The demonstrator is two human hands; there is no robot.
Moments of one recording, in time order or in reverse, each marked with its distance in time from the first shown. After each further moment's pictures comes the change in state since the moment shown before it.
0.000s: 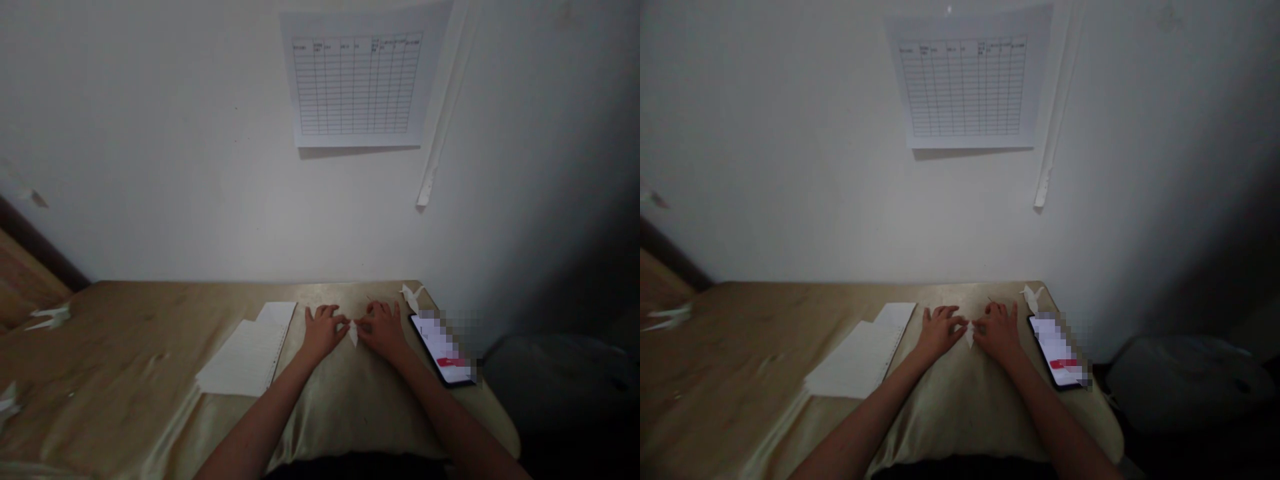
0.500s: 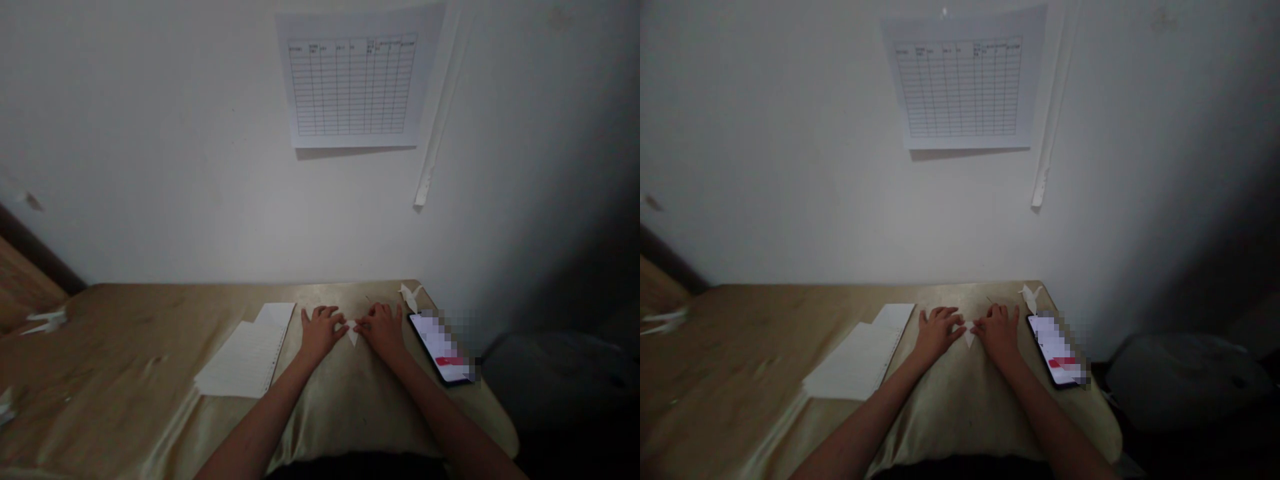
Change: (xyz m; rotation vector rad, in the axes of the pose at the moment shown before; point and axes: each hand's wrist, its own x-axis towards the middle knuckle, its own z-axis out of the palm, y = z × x) left_hand -0.002 0.004 -0.005 0.021 0.004 -0.037; right_hand -0.001 -0.004 0.003 -0.048 0.026 0.096
